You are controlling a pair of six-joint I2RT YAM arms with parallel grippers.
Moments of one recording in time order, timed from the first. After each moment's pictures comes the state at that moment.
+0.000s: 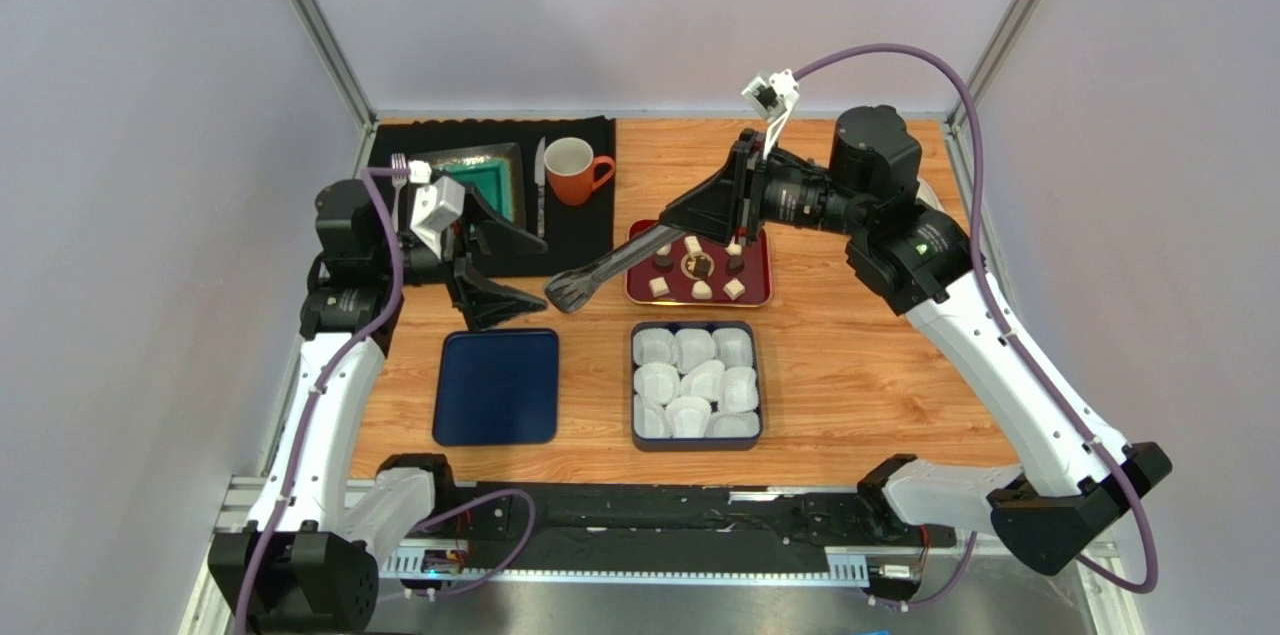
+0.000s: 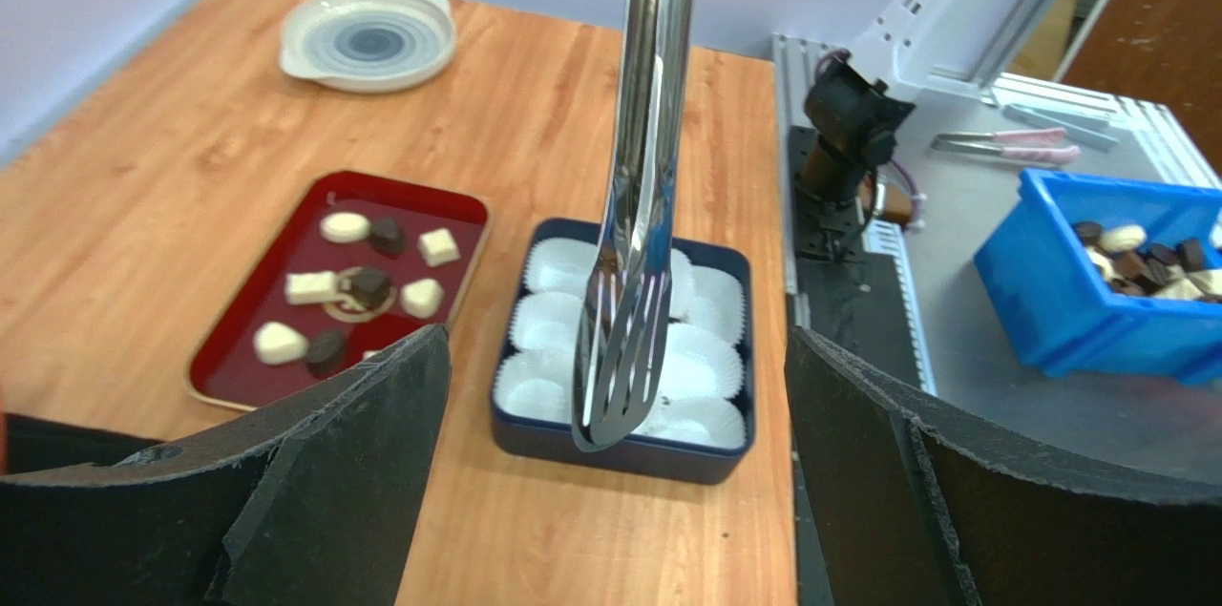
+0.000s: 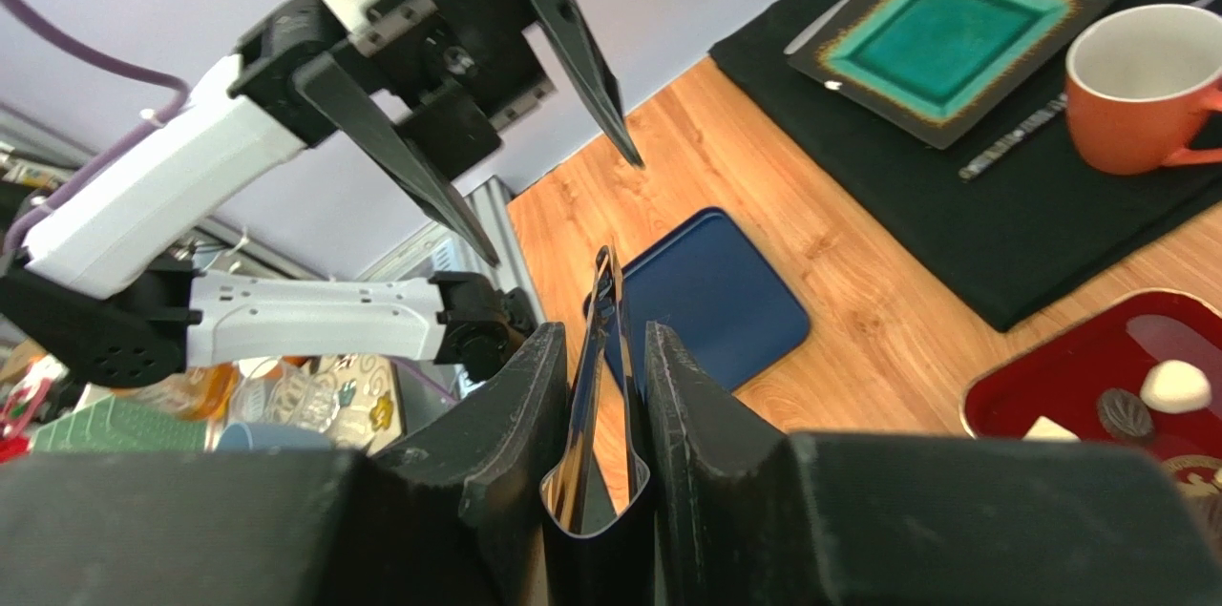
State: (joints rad) left arm 0.02 0.97 0.94 -0.16 1.48 0.07; right arm 0.58 1.21 1.45 -0.36 -0.66 0.42
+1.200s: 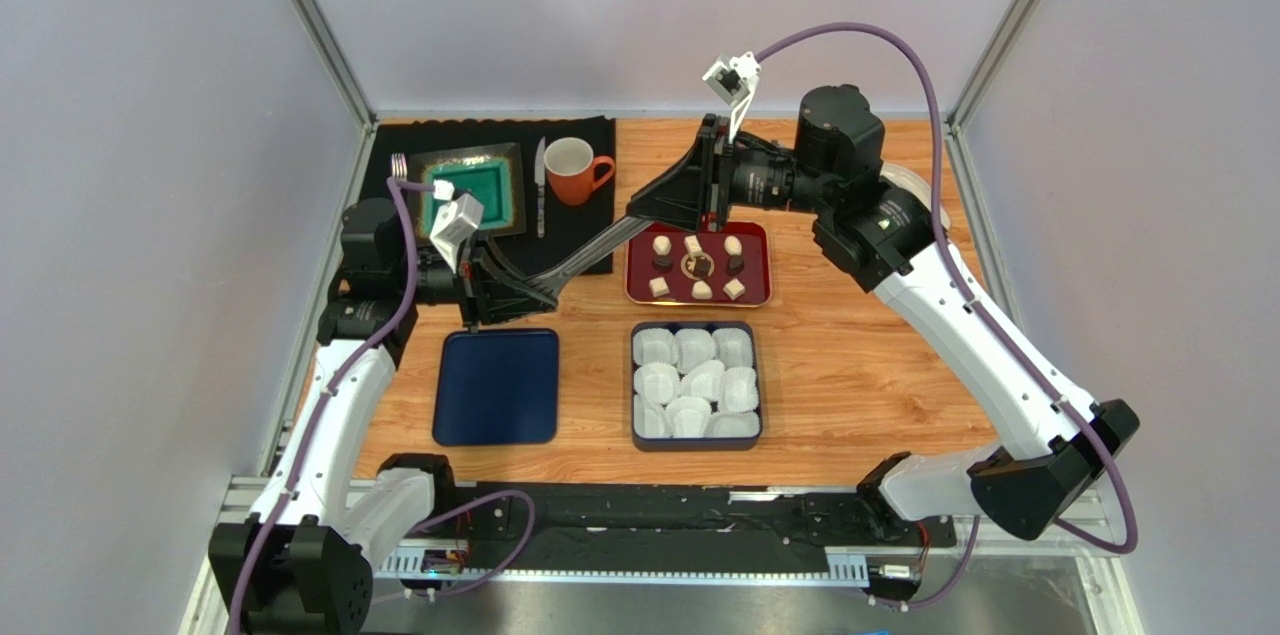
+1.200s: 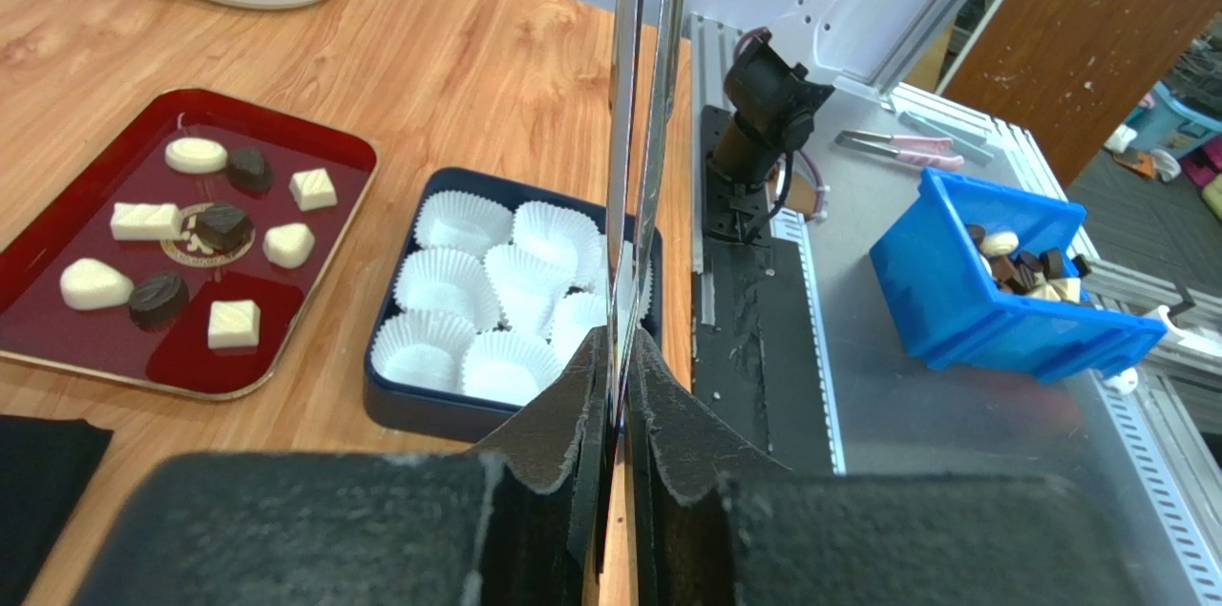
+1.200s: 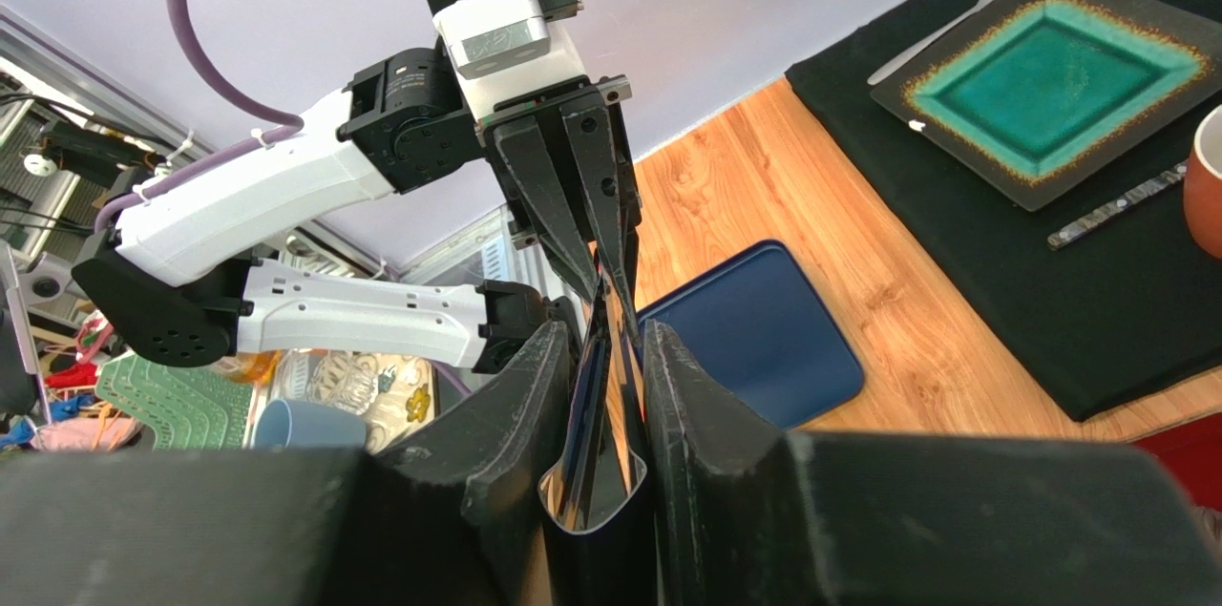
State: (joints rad) left arm -0.03 0.95 0.80 -0.16 1.49 0.00; right arm 0.63 1.34 1.54 -0.28 -0.73 0.45
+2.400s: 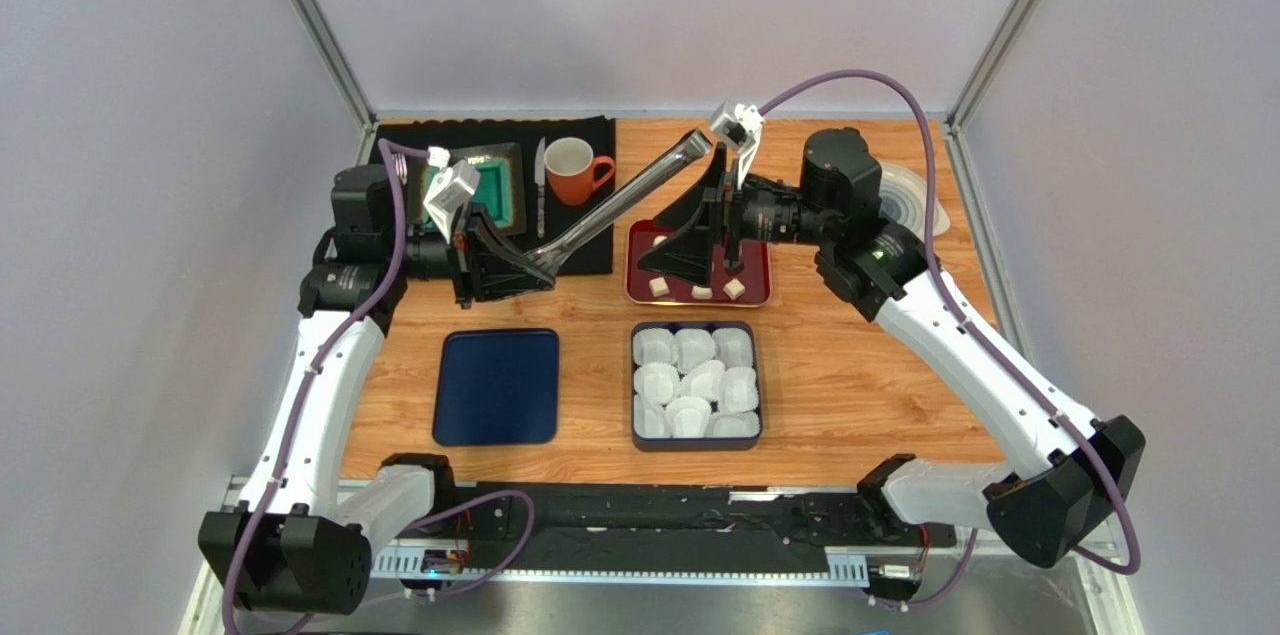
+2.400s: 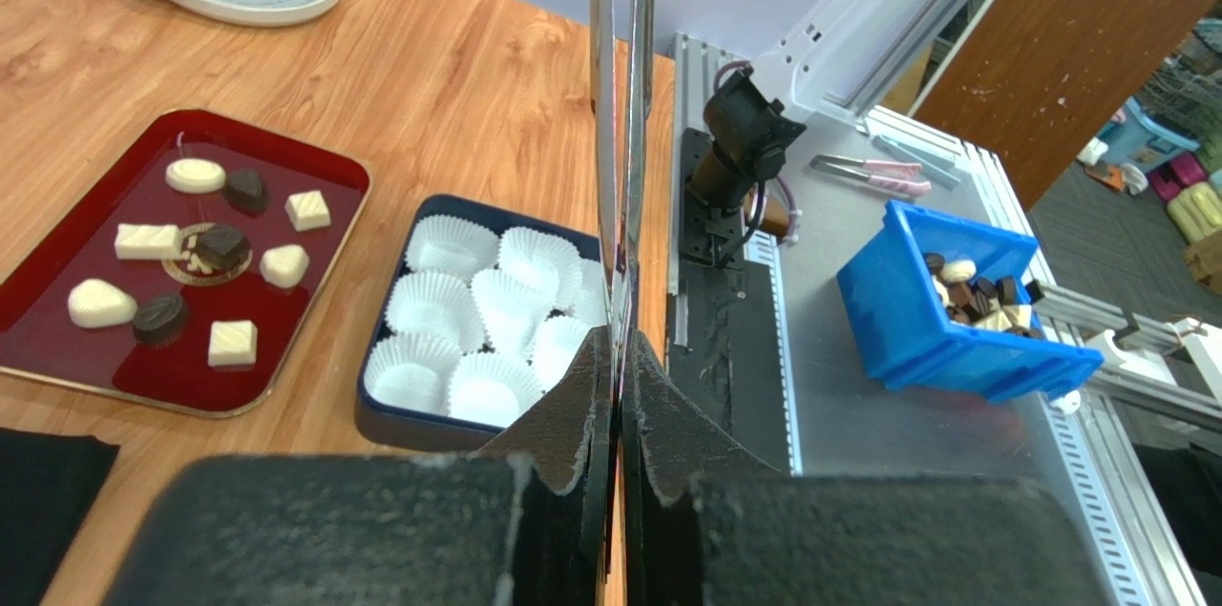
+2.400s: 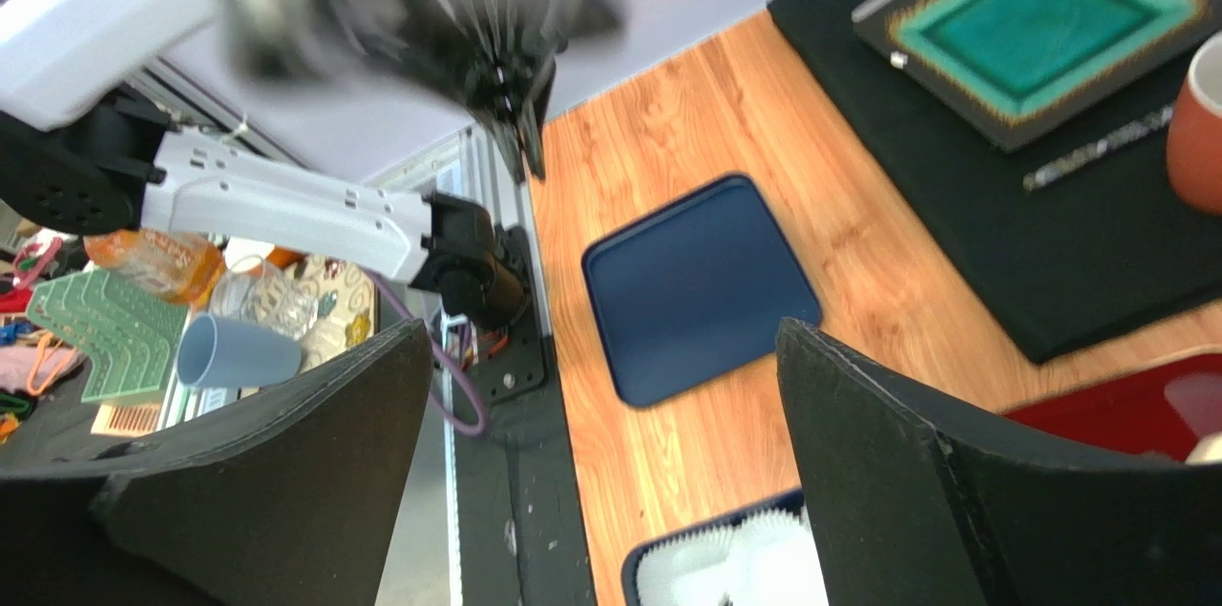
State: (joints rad) left arm -0.04 1.03 1.04 -0.45 1.48 0.09; right arm 0.59 1.24 1.27 -0.17 -0.81 0.32
